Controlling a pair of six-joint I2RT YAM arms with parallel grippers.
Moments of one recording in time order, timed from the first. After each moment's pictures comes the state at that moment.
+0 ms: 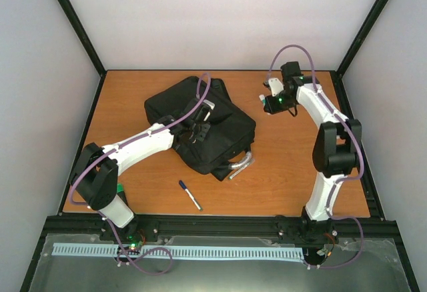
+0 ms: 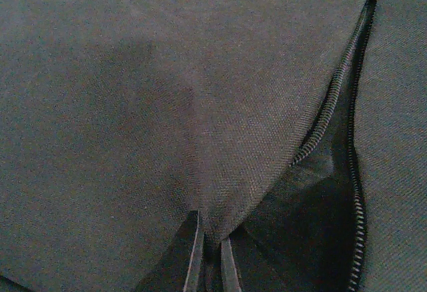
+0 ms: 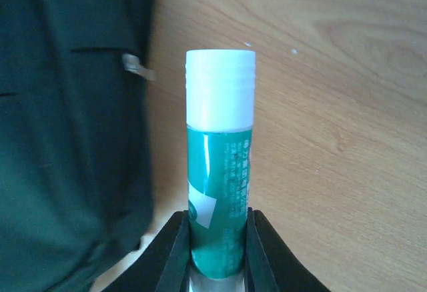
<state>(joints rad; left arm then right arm) -0.71 1.60 1.17 -0.45 -0.31 -0.10 0.14 1.95 1.63 -0.89 -0.28 -0.22</state>
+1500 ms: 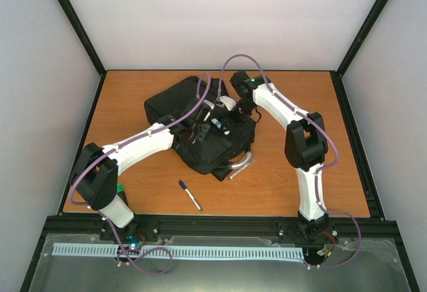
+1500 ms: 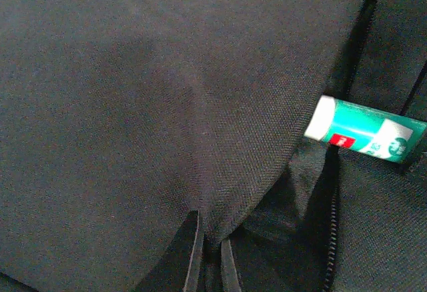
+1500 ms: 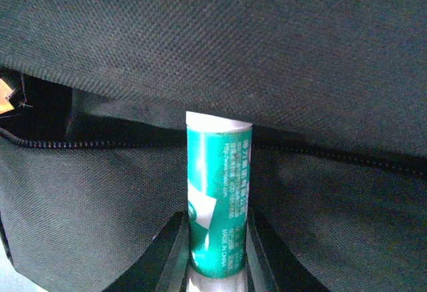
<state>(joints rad) -0.71 1.60 1.17 -0.46 -0.31 -0.10 0.49 2.13 1.89 -1.18 -0.56 -0.23</state>
